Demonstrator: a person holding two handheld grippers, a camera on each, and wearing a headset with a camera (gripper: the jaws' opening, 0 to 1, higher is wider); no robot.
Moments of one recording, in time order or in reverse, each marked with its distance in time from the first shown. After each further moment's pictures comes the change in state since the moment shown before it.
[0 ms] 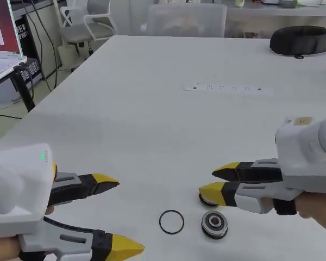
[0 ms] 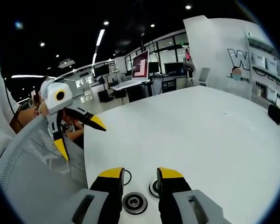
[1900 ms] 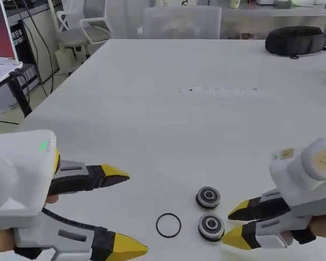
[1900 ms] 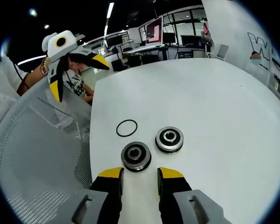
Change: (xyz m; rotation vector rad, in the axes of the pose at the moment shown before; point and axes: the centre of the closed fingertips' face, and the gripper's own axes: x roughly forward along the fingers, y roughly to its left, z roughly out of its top) left arm 0.002 -0.018 0.037 0.155 0.027 -0.090; right arm -0.006 0.003 -0.085 -0.055 0.306 0.147
